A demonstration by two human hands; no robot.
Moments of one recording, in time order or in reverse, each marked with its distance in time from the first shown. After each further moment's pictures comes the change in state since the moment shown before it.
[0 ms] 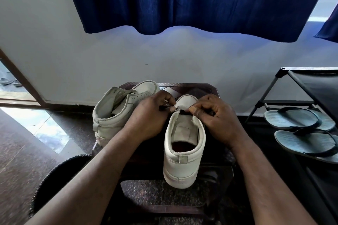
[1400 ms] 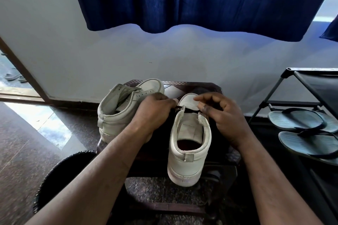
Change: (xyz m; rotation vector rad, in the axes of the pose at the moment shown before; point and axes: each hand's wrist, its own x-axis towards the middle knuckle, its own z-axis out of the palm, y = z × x) left_hand 0.002 0.011 0.002 -0.332 0.083 -0.370; right_hand -0.001 -0.006 0.000 0.293 0.025 0.090
